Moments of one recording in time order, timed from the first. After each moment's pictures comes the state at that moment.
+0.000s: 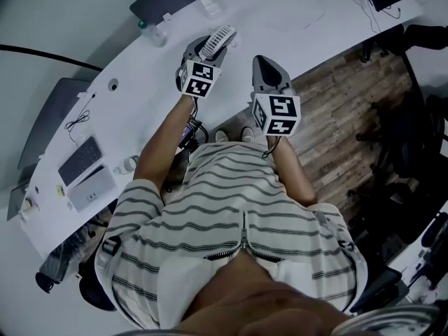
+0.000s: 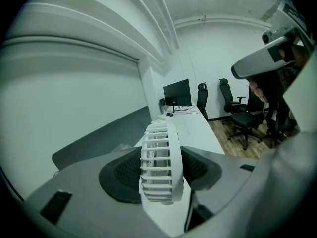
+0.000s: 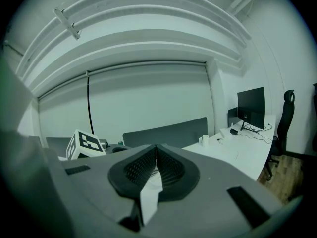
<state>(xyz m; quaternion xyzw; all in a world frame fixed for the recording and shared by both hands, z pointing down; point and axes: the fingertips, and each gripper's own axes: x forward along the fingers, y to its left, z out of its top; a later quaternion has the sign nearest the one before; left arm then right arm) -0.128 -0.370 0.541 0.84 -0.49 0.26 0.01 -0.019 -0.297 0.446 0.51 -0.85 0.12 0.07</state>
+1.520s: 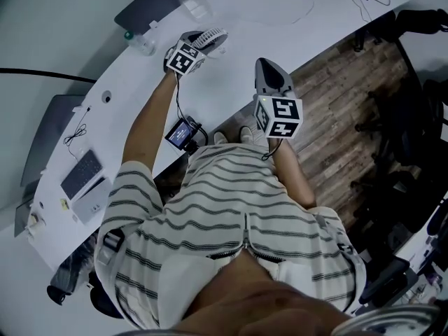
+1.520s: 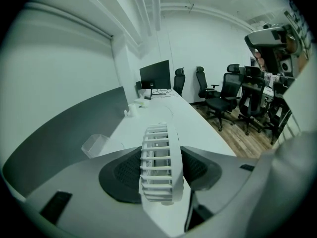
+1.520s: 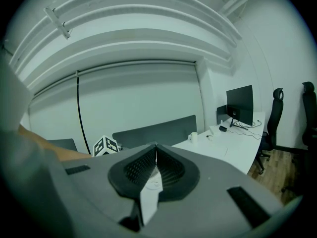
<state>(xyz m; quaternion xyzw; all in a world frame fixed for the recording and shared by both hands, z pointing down) -0.121 -0.435 0.626 0.88 -0.32 0.35 0.03 0.024 -0.304 0.456 0.55 -0.82 0.14 0.07</state>
